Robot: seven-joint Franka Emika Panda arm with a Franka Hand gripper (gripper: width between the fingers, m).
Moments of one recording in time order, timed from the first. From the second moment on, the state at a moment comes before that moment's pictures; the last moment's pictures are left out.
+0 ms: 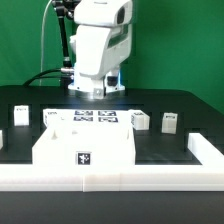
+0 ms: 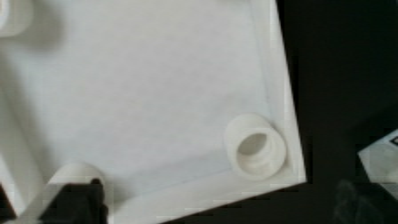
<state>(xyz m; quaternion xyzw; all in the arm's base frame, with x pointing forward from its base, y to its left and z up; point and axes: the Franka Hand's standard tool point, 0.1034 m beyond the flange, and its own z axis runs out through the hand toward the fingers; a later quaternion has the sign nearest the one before) 0.487 -0.015 0.098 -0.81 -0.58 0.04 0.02</state>
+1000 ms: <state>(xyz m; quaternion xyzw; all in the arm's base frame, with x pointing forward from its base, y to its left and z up) 0.448 -0.019 0.040 -0.76 -0.65 0.01 0.01</state>
